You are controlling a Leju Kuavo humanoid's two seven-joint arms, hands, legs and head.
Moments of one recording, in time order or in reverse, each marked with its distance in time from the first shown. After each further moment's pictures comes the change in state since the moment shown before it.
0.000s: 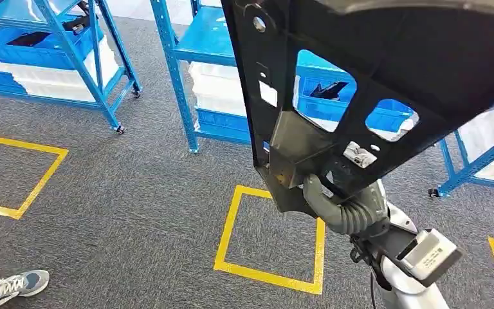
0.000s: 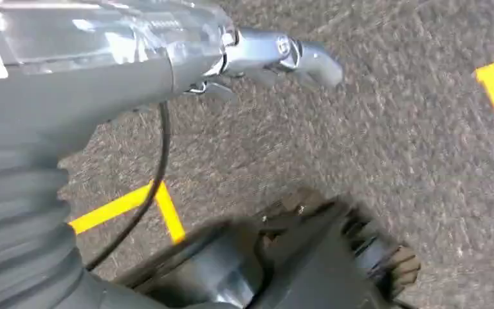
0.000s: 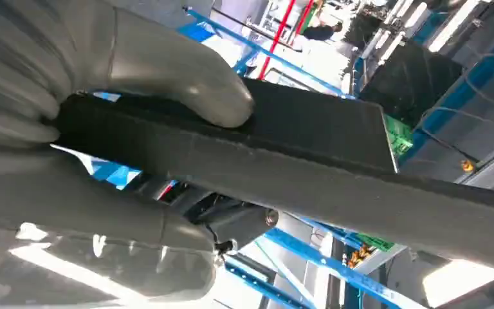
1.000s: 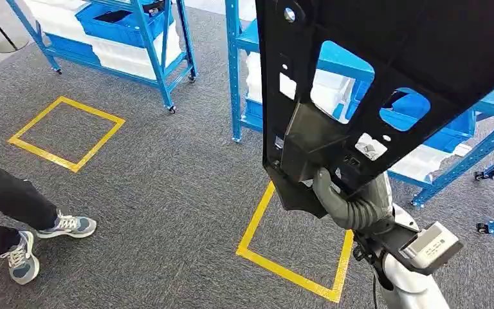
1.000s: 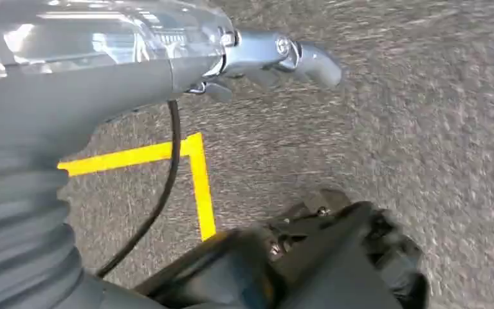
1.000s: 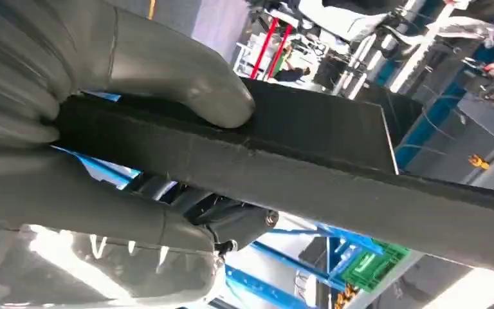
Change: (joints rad) left arm 0.008 0.020 0.012 0.000 0.015 0.020 0.012; right arm 0.031 -0.018 -0.042 0.013 -0.007 -0.053 -0.010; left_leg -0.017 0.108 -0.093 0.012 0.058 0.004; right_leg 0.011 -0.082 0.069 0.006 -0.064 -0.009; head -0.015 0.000
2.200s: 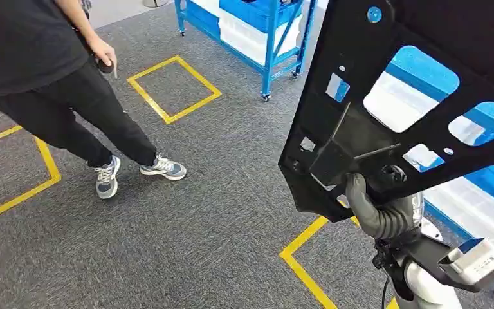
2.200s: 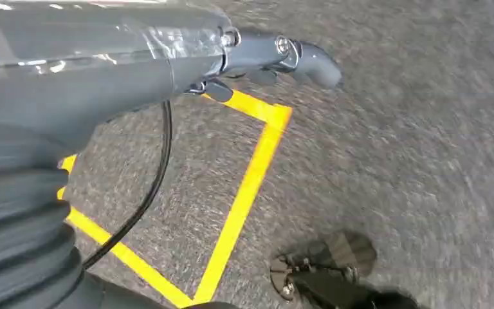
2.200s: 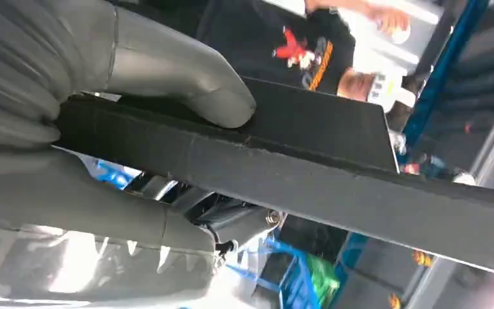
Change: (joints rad) left arm -0.001 0.042 0.073 -0.002 0.042 0.025 -0.001; right arm 0.087 -0.046 -0.111 -0.055 -0.058 0.016 -0.060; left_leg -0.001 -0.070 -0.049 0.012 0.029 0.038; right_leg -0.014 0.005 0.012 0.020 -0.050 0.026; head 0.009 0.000
